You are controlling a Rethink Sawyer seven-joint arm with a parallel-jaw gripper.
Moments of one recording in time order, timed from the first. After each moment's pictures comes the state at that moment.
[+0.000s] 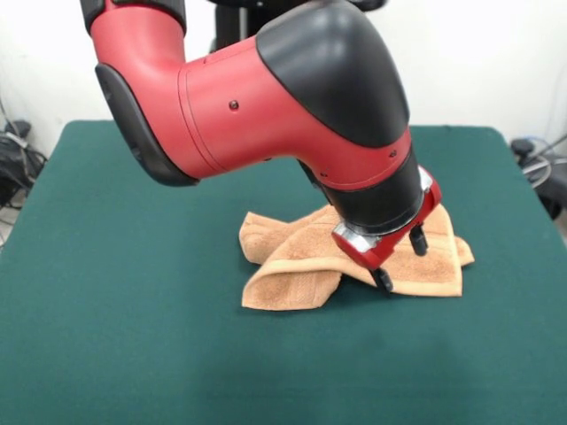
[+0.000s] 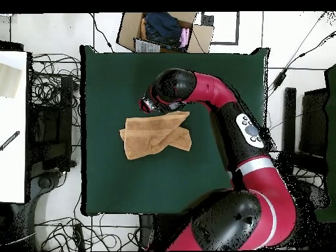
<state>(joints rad) -0.57 -0.31 0.68 1.27 -0.31 1.05 1.02</state>
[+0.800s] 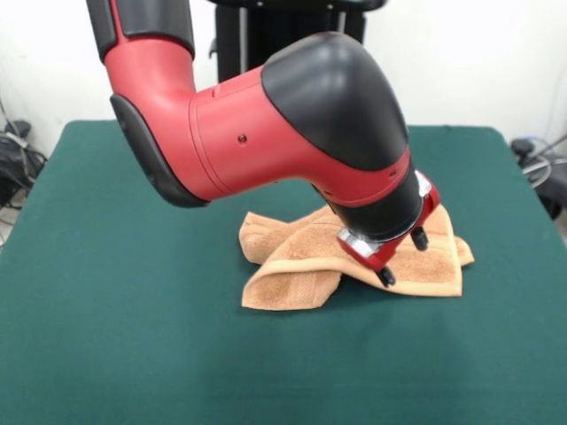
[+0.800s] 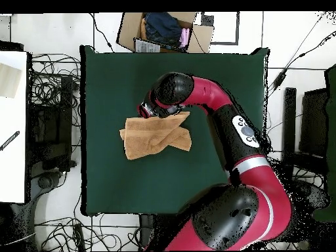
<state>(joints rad) -0.57 -0.26 0.68 1.27 -0.30 1.09 1.02</state>
